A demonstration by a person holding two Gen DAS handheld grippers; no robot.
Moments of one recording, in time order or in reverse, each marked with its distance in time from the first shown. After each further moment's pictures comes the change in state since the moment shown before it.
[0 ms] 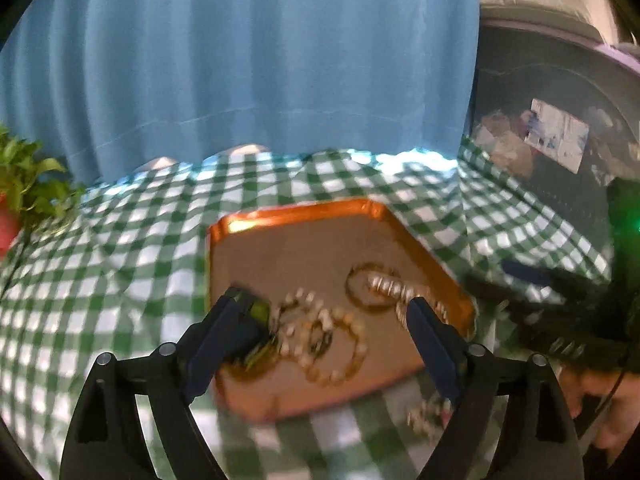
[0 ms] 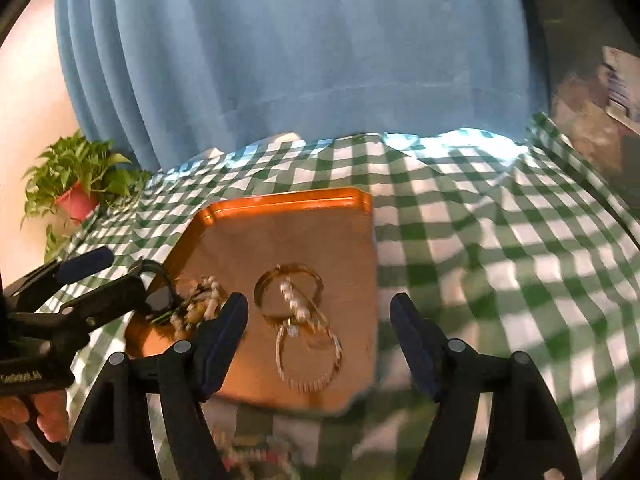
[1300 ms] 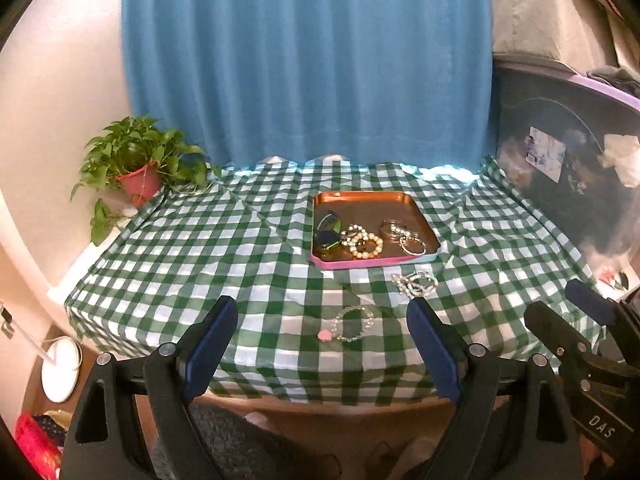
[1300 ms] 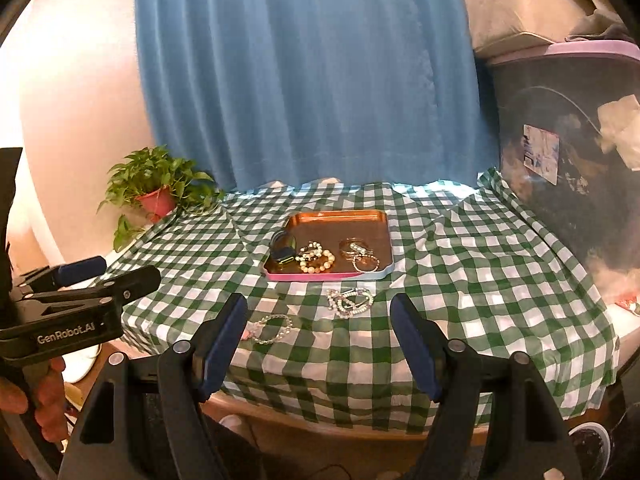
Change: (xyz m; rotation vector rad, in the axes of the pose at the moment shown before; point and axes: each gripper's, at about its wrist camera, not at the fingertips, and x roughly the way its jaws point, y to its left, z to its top) left arm -0.280 -0.054 -0.087 -0.117 -0.045 0.257; right arm -0.280 0.100 -0.100 -0.089 -0.150 0.020
